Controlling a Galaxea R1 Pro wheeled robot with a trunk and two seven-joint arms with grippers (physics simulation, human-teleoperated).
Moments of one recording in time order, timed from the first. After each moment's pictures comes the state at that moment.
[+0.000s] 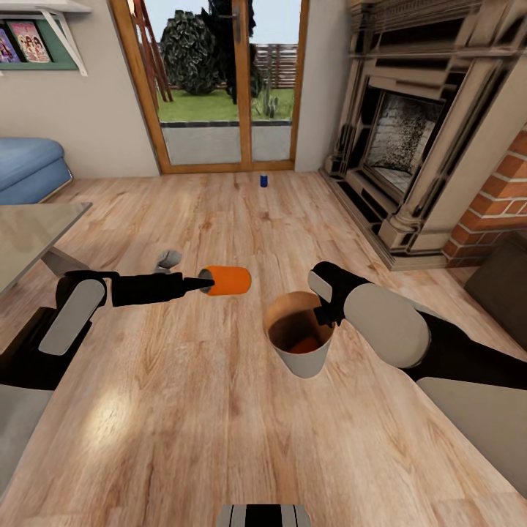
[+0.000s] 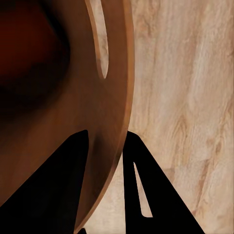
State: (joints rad) left arm -0.93 0.39 -0.27 -1.40 1.05 1.05 -0.26; right arm -1.50 0.17 -0.41 0.03 0.35 1.05 -0.48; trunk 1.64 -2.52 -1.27
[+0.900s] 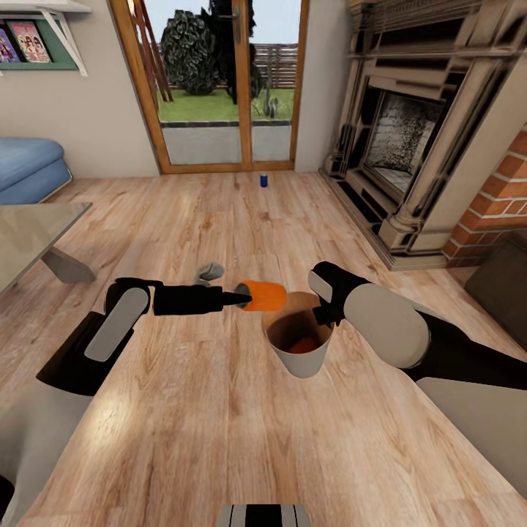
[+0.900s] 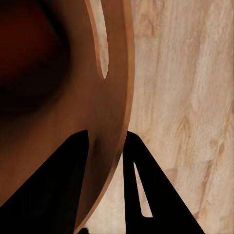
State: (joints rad) left arm -0.92 0.25 -0.39 -1.40 1.05 1.05 -0.20; right arm -1.50 0.17 -0.41 0.03 0.35 1.05 -0.47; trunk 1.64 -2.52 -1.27
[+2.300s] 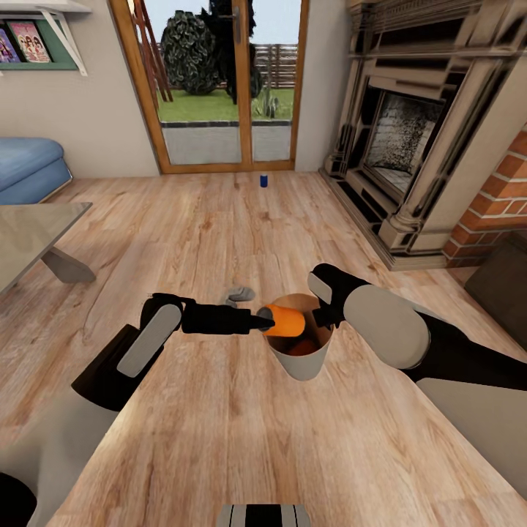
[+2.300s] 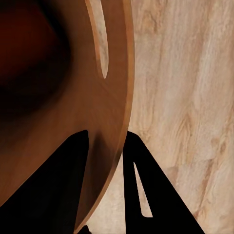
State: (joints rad) left arm -0.89 0.16 -0.50 -1.38 1.05 1.05 -0.05; right arm -1.50 0.17 -0.41 0.04 0.35 1.05 -0.46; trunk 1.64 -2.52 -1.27
